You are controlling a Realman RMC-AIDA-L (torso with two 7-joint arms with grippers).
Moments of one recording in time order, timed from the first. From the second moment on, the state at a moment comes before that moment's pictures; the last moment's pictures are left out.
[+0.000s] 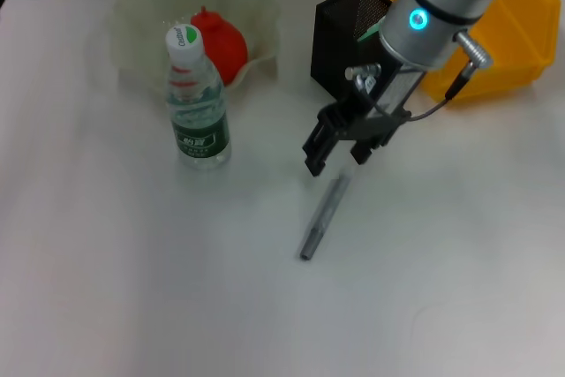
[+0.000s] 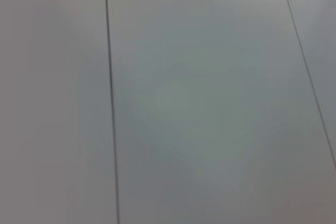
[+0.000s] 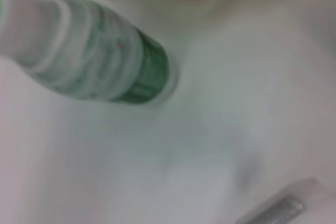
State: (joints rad) left arm -0.35 -2.07 0.74 0.43 0.97 1.46 -0.59; right arm 1.27 2.08 -1.10 -0.54 -2.66 -1.53 2.96
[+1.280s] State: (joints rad) left arm -0.39 -2.08 0.75 0.30 0.83 1.61 -0.42; right arm 1.25 2.09 -1.23 -0.39 -2.68 -1.33 2.88
